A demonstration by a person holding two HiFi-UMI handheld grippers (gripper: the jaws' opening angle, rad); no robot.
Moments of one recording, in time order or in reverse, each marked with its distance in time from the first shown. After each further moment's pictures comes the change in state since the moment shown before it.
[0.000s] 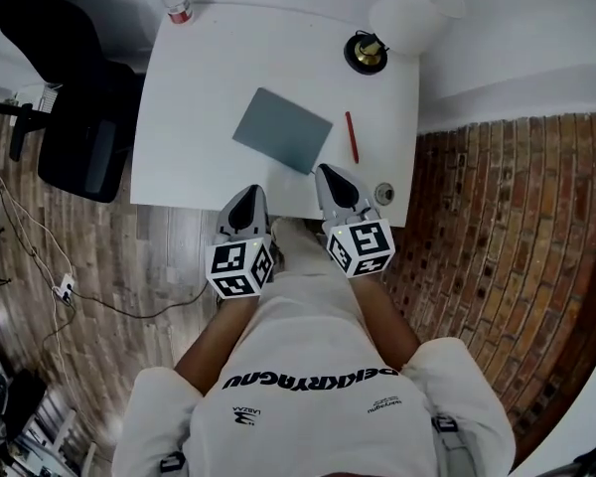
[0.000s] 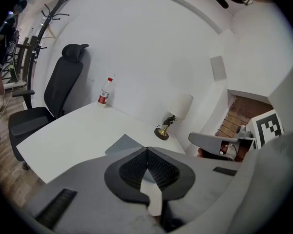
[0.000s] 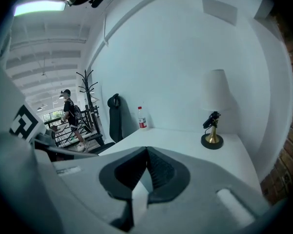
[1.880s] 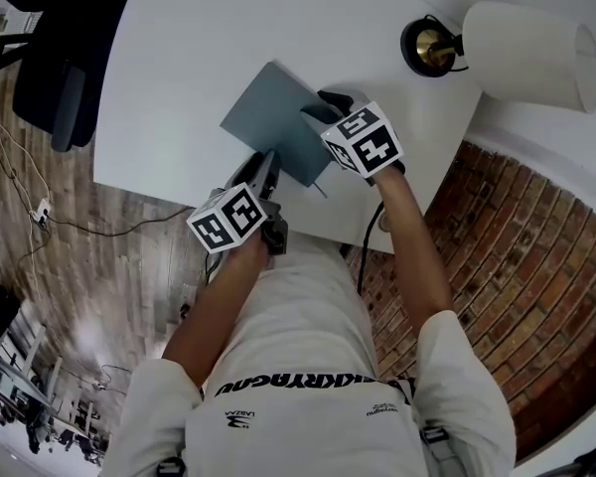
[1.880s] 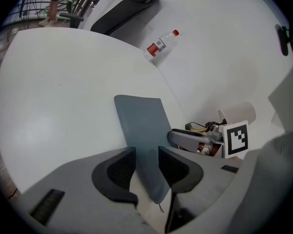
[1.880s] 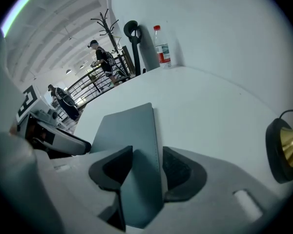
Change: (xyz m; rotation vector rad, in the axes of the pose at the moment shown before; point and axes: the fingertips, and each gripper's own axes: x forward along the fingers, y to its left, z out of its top) left arm 0.175 0.075 -0.099 -0.685 0.218 0.153; right arm 0.234 -0.089 -0.139 -0.297 0.717 0.489
